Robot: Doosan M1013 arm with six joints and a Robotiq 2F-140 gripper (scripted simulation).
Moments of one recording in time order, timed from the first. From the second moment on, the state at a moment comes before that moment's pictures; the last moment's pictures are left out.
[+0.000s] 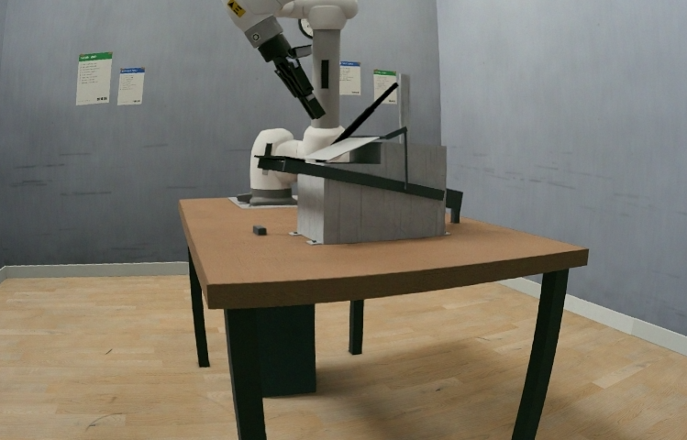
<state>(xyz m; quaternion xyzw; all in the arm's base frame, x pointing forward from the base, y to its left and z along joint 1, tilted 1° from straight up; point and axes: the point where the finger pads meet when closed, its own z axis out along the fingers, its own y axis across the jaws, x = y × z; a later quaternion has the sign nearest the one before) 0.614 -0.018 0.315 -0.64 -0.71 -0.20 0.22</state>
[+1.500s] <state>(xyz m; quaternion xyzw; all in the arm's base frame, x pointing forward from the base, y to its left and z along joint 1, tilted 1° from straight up) 0.613 -0.003 0.294 -0.64 -0.71 -0.21 0.22</state>
